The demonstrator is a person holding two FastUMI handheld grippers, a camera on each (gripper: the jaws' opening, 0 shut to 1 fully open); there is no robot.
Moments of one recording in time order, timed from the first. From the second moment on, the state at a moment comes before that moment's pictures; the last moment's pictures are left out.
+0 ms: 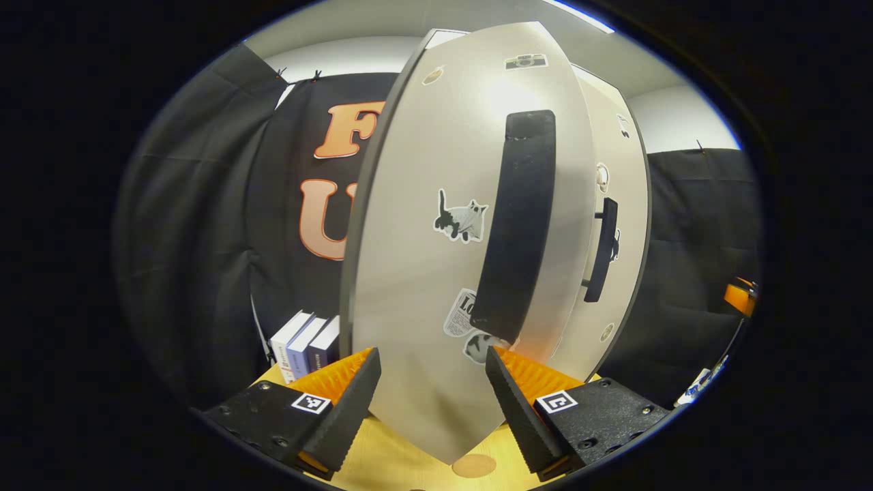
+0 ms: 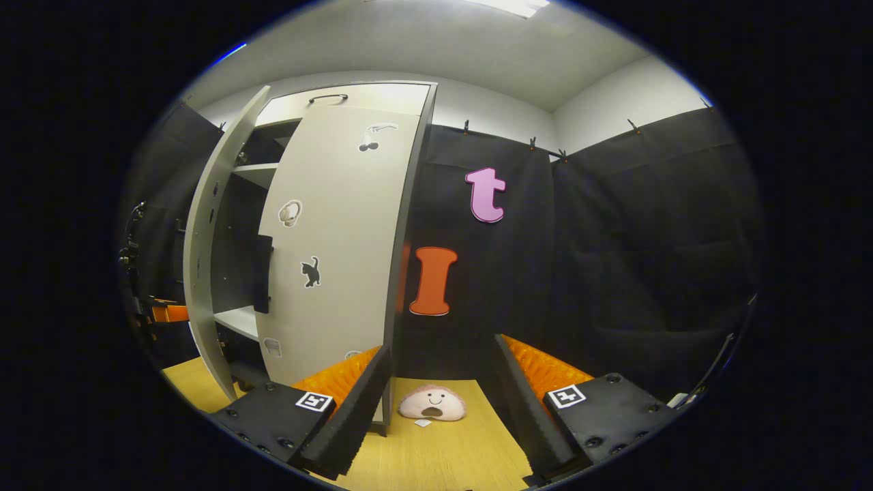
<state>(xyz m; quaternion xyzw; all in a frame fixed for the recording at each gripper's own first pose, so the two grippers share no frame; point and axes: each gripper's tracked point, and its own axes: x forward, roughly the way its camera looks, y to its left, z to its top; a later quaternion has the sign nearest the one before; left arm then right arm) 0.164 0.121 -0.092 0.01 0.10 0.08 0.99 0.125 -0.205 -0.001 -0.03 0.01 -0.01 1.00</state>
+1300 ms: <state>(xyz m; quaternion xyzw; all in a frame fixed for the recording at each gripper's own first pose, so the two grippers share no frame) 0.218 0.068 -0.124 0.04 0.16 0.07 0.98 0.101 -0.303 -0.016 -0.01 0.05 -0.08 1.00</state>
